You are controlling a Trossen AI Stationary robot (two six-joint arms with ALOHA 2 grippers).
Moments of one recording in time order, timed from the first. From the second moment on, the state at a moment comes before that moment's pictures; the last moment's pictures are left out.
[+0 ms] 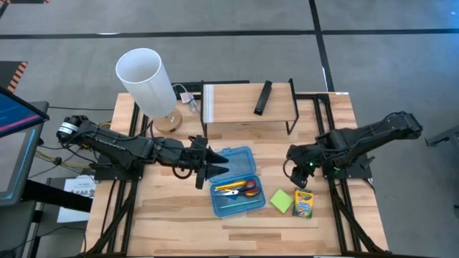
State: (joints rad) left arm -0.25 1.29 0.99 0.13 -0.16 -0.56; right arm 0.26 1.05 0.90 -0.93 -0.13 0.89
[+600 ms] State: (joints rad) left arm -0.25 1.29 0.99 0.13 -0.12 -0.56; right arm 0.56 1.05 0.74 -0.86 -0.11 1.55
